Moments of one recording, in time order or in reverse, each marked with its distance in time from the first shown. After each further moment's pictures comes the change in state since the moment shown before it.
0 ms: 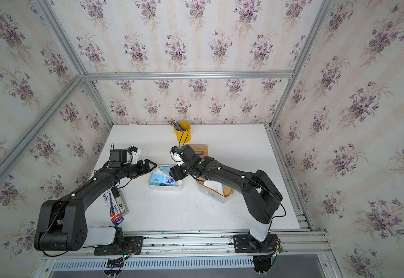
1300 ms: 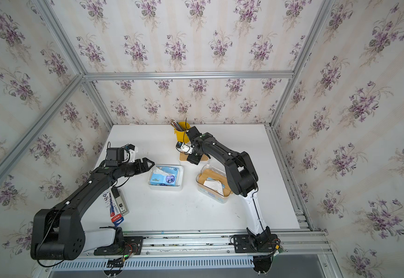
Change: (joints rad) left arm 0.000 -0.060 0.037 -0.088 -0.059 0.039; right arm -0.219 0.464 0.560 -0.467 0.115 -0.836
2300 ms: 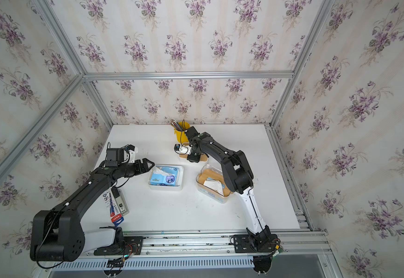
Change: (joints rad) left arm 0.000 -0.014 -0.006 -0.010 -0.002 0.004; right arm -0.002 0.074 0.085 -0.017 -0.011 -0.159
